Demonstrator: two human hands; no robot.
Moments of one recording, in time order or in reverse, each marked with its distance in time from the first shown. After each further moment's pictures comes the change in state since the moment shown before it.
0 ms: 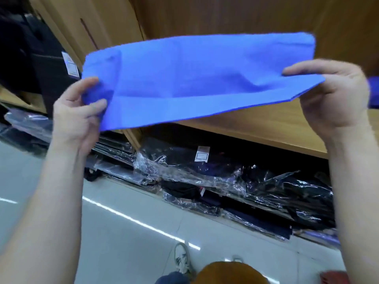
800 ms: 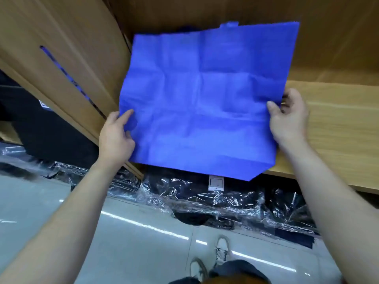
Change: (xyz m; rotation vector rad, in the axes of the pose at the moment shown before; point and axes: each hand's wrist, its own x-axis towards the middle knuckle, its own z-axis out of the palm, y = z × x) left_hand 0.124 -0.095 0.032 1.271 -0.213 0.213; right_hand 0.093 0.169 0.036 -0.619 0.367 0.121
